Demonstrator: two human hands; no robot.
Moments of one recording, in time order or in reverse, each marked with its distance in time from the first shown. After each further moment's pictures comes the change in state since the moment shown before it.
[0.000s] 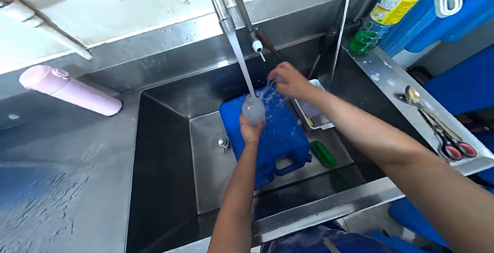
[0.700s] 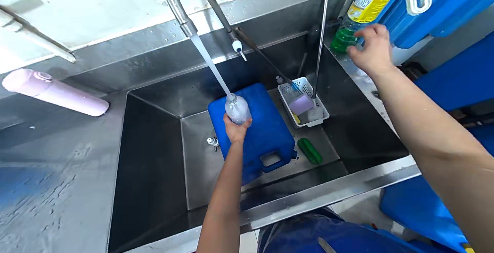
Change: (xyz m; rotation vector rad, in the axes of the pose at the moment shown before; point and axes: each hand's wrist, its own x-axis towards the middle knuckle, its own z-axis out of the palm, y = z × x) left_hand -0.009 0.002 0.013 -0.112 0.147 -0.042; right_hand -0.083 0.132 -0.164 -0.350 0.423 0.418
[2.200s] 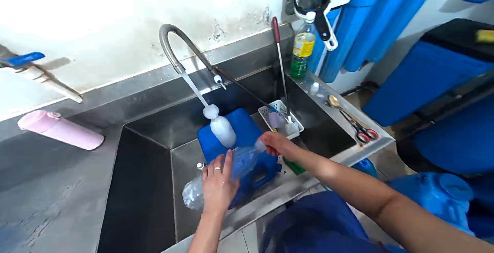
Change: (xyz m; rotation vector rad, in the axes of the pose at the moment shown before) left_hand -0.164 0.011 -0.102 0.573 0.153 1.116; right_hand -0.215 -0.128 0.031 0.919 -0.729 0.189
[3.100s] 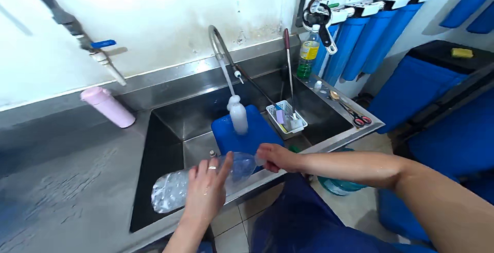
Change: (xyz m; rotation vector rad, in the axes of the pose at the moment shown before) left_hand -0.073 -0.028 -0.134 0.109 -0.012 0.182; right_hand -0.089 -0.027 0.113 -0.143 -0.251 -0.120
